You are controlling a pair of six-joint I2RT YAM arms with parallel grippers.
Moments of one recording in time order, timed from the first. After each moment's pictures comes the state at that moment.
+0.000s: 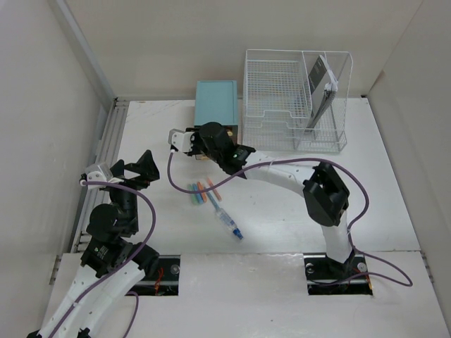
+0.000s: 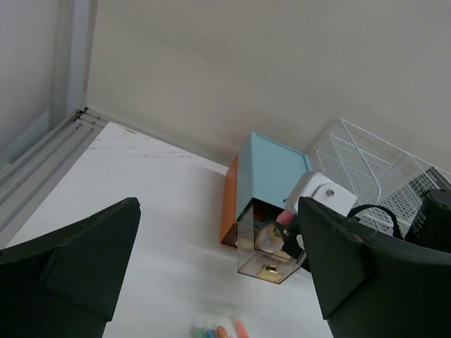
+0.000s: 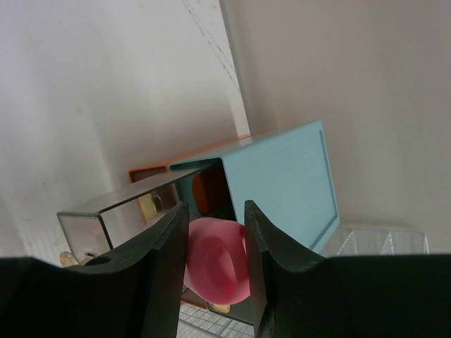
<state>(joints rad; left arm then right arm) -0.55 0.27 0.60 -0.07 -0.68 -0.28 0.94 2.02 1.65 0.06 0.21 -0.91</state>
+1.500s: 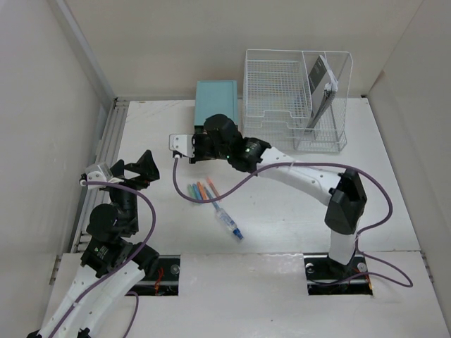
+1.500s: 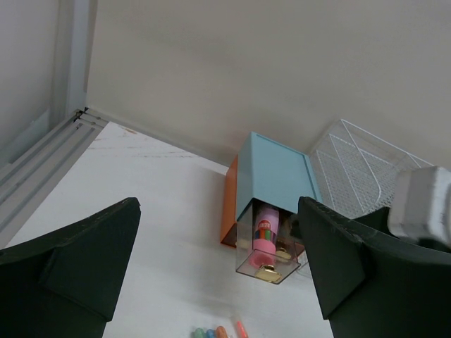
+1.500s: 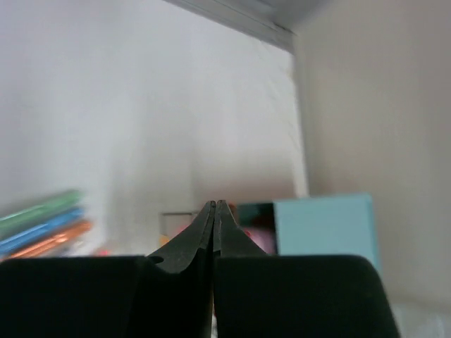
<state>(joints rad) -0.55 0.27 0.60 -0.06 -0.68 -0.28 0.97 1.86 1.68 -0.16 -0.08 -0.82</state>
